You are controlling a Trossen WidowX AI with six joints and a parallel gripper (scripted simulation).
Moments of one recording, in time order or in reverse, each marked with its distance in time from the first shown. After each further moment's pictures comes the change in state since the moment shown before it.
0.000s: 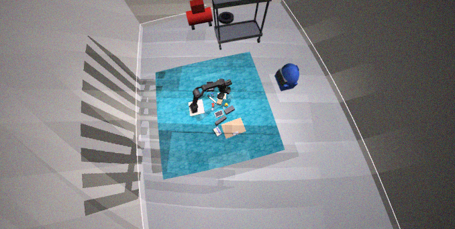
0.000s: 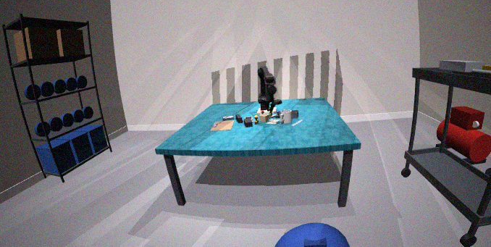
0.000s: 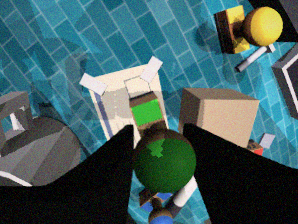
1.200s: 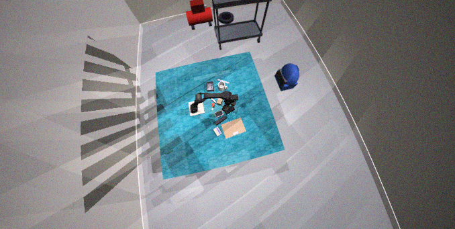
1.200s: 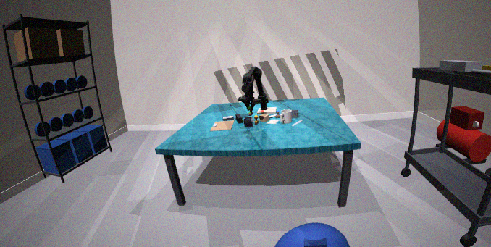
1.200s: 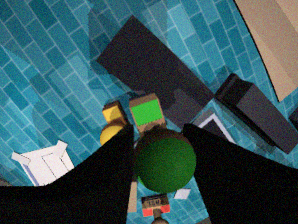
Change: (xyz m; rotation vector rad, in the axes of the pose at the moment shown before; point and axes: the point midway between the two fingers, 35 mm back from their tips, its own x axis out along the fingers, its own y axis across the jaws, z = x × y) arm -0.010 -0.115 0.098 0.002 -0.018 0.003
